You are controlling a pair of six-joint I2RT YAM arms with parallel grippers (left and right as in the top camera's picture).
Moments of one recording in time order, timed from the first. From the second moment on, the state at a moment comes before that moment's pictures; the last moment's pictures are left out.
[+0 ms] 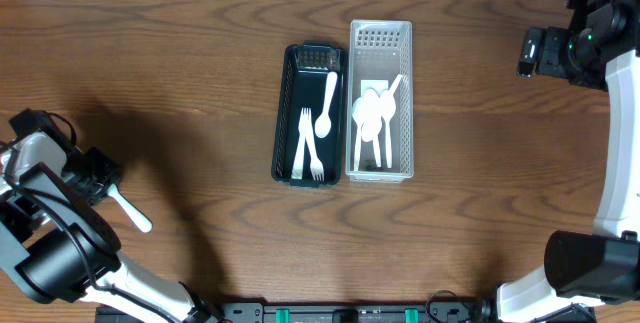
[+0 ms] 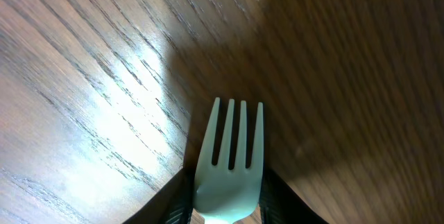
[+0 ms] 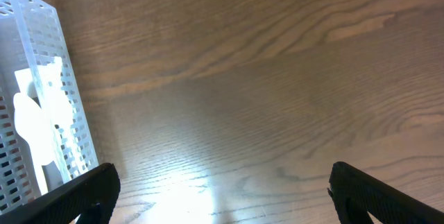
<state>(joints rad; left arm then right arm) 0.69 1.91 1.16 -0.78 0.02 -0.25 -0.13 1.75 1.99 -1.45 0.10 0.13</state>
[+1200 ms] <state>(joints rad) -0.34 1.52 1.61 -1.01 0.05 -0.34 -0.13 1.75 1.99 -1.43 0.12 0.13</state>
